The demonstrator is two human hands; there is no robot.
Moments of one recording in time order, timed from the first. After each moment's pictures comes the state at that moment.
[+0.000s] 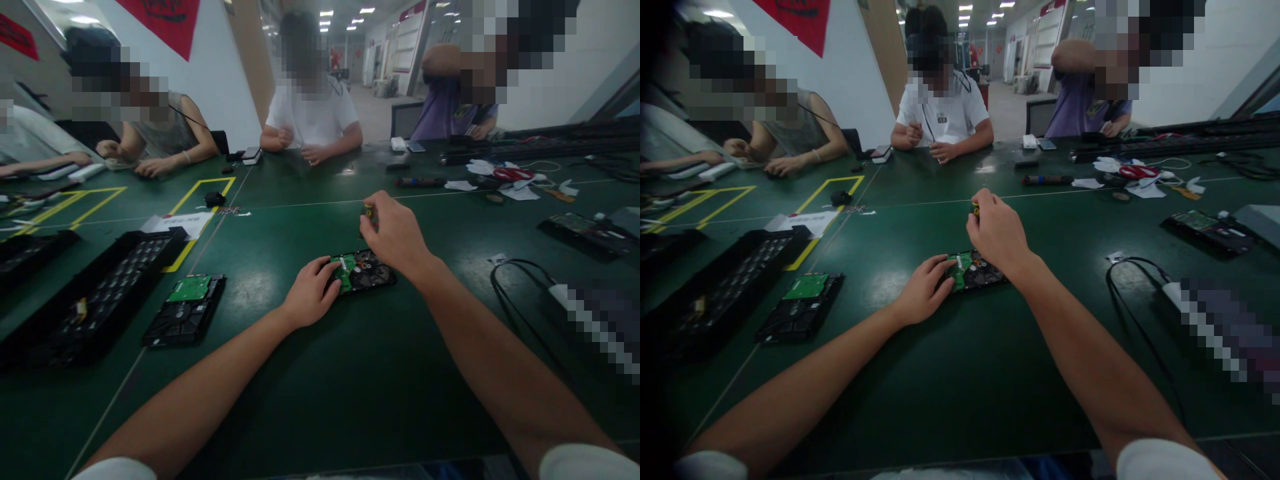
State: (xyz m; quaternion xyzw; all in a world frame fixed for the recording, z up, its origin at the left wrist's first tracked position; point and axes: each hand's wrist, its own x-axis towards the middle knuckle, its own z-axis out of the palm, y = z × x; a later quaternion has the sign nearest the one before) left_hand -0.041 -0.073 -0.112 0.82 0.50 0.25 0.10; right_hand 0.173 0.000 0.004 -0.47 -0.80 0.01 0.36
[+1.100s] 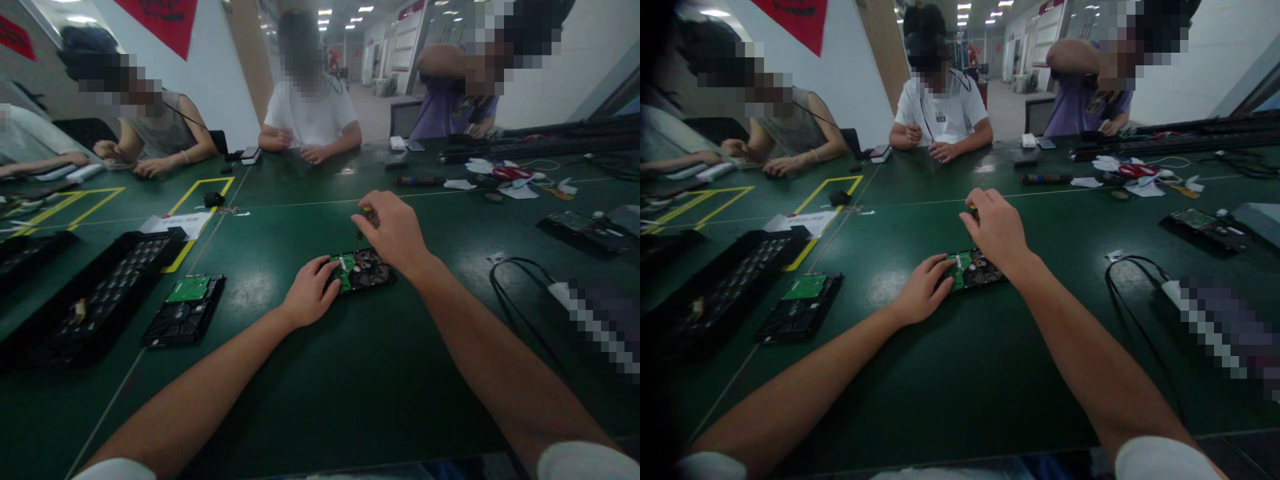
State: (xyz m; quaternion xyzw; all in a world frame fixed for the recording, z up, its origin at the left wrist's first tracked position) left_hand -0.040 -0.073 -0.113 0.82 0.51 0.25 0.09; right_hand 0.173 0.002 0.004 -0.43 -0.81 -0.02 0.39
